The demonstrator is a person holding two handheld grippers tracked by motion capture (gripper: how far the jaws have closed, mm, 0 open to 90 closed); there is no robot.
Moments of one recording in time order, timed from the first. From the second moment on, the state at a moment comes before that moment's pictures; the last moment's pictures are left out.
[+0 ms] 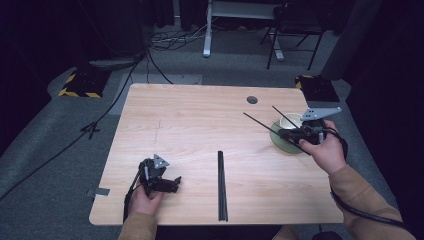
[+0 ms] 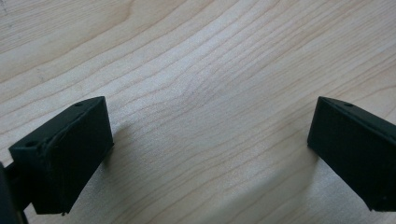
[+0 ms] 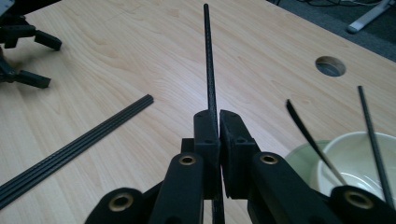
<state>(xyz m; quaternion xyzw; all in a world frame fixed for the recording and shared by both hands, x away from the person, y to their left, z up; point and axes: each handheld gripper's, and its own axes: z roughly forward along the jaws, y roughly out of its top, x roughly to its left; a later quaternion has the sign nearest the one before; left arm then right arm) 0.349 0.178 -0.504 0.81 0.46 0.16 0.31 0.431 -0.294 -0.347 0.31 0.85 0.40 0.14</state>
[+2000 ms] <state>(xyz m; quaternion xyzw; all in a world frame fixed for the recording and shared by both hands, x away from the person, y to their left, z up) 0.349 0.178 -0.504 0.81 0.46 0.16 0.31 0.527 -0.397 -0.416 0.42 0.83 0.35 0.14</state>
